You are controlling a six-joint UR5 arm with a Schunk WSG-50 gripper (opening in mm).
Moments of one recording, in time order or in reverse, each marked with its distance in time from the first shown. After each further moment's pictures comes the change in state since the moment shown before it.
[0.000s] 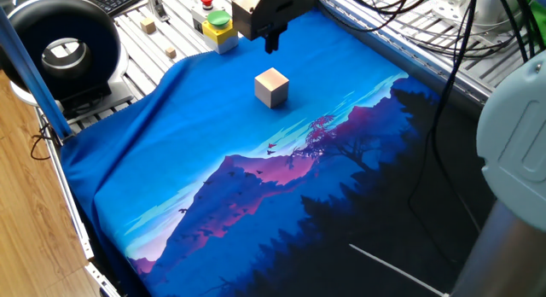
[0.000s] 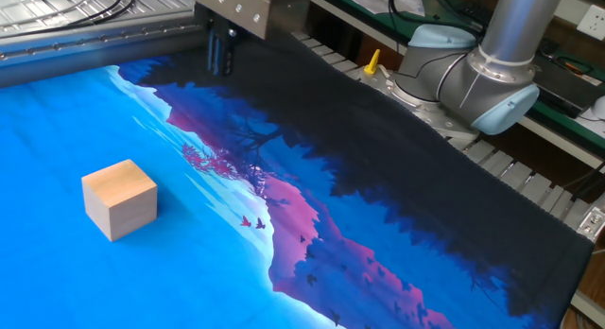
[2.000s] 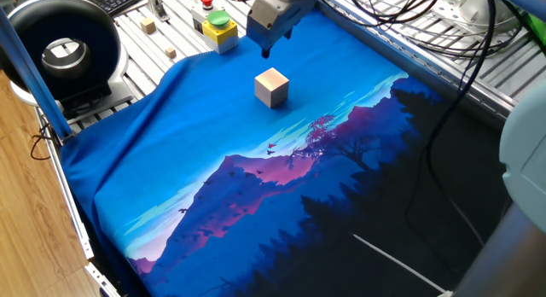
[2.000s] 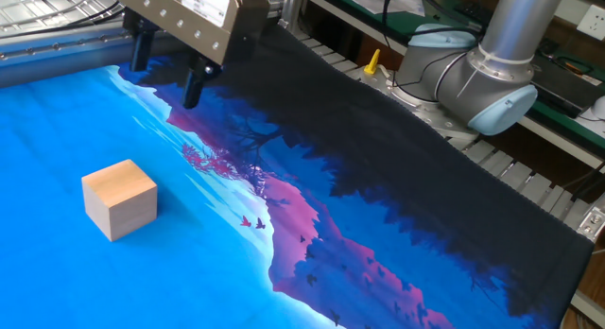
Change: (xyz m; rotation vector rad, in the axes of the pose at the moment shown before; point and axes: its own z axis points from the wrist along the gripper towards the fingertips) arm -0.032 -0.052 0.033 0.113 -0.165 -0.184
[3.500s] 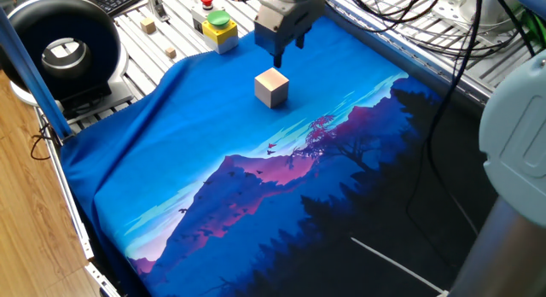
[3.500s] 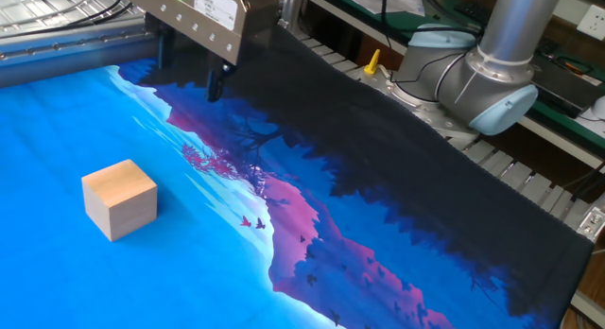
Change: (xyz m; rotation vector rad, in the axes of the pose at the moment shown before) arm 0.028 0.015 -0.004 -0.026 0.170 0.060
